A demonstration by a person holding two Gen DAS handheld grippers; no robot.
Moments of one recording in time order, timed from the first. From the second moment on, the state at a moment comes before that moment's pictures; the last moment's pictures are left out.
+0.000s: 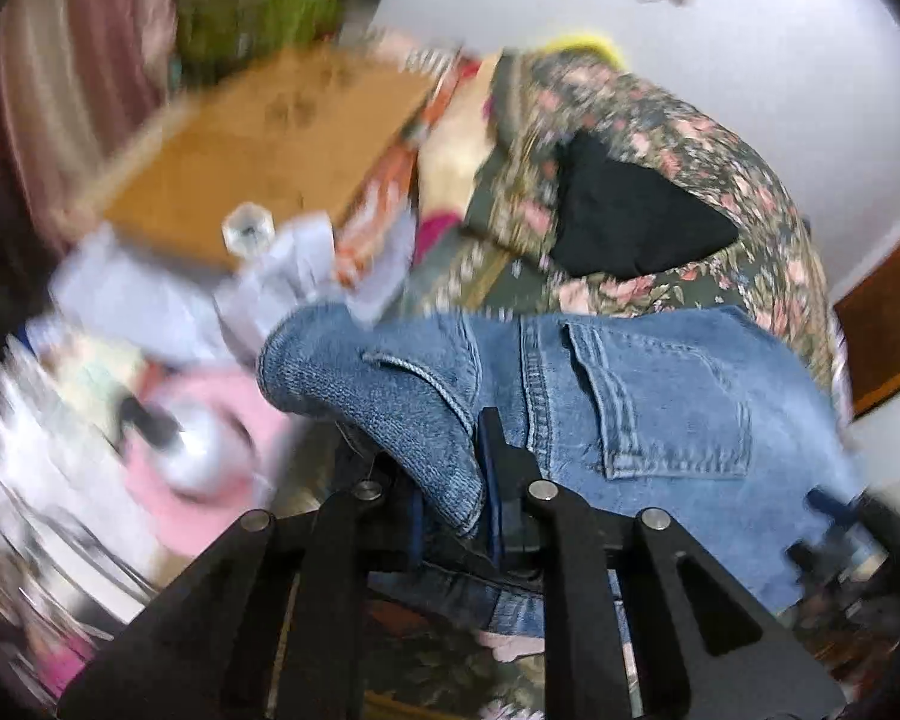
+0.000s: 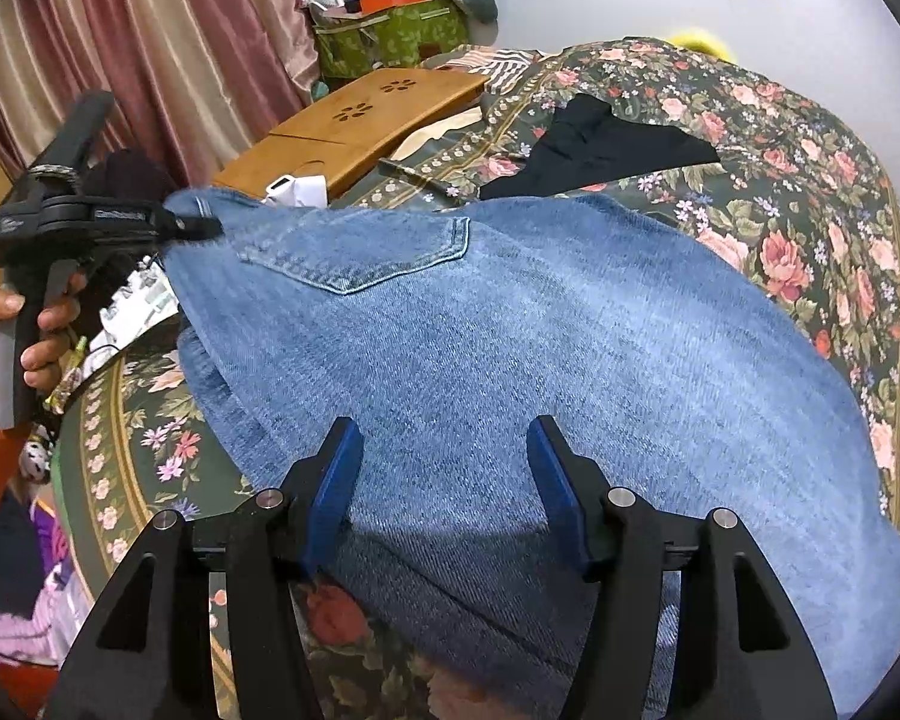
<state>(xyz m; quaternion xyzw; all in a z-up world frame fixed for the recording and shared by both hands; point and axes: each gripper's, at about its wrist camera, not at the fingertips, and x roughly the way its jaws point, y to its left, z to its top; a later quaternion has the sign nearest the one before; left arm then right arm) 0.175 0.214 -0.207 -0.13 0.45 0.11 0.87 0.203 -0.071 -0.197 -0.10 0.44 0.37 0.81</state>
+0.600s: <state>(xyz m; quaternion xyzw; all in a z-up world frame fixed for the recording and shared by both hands) 0.134 0.223 -0.229 -0.09 0.50 0.14 0.85 0.226 -0.221 -0.206 0.03 0.48 0.23 0.84</state>
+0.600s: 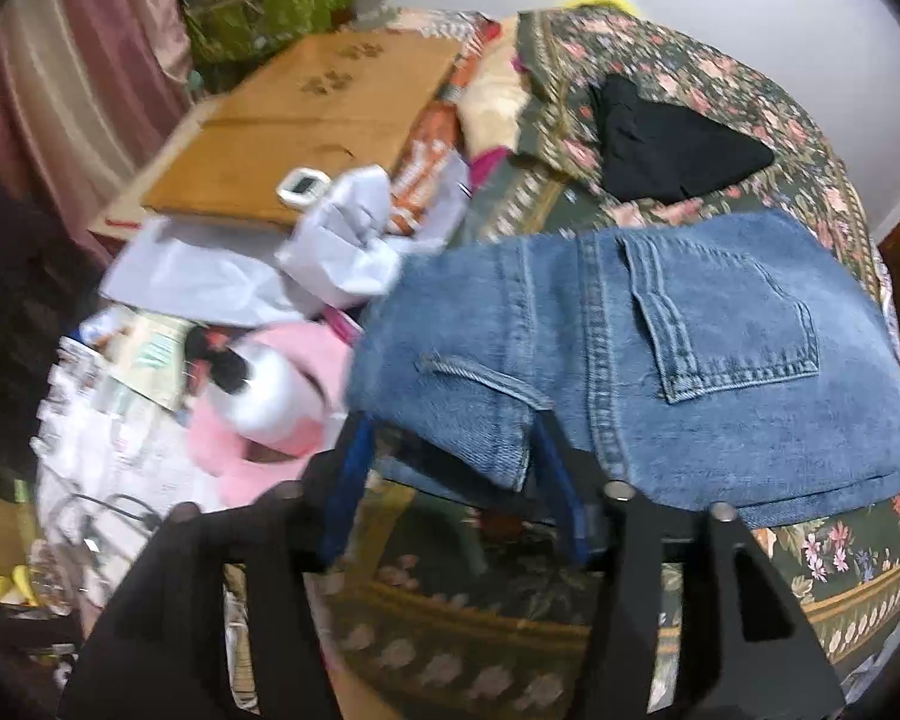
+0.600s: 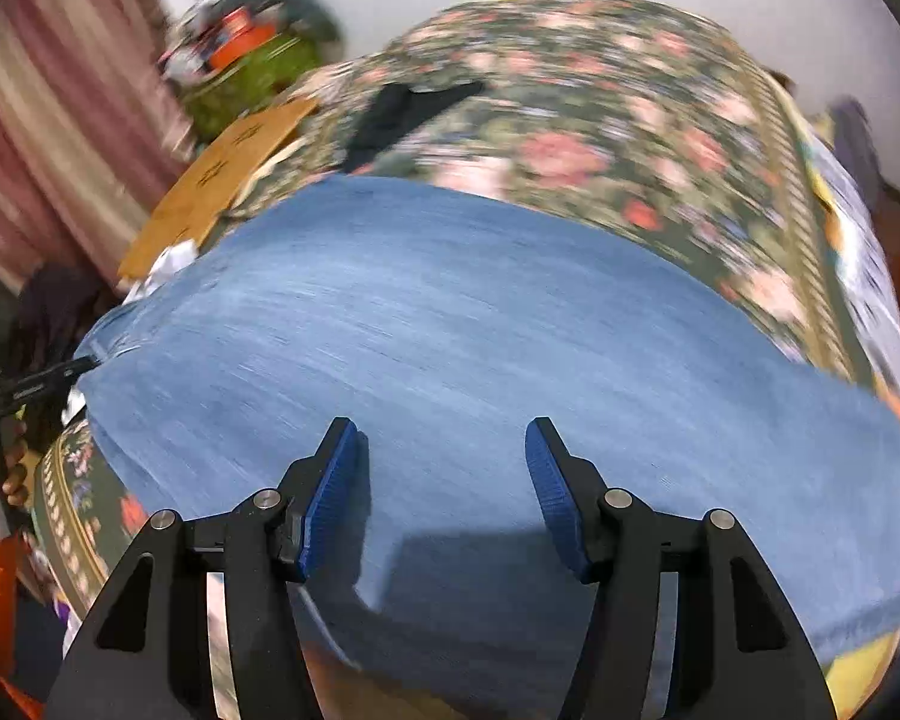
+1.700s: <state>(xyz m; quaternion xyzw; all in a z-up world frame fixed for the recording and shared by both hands) 0.267 -0.017 -0.222 0.05 0.54 0.00 0.84 0.208 -0.538 -0.268 0.31 0.43 -0.07 0.85</state>
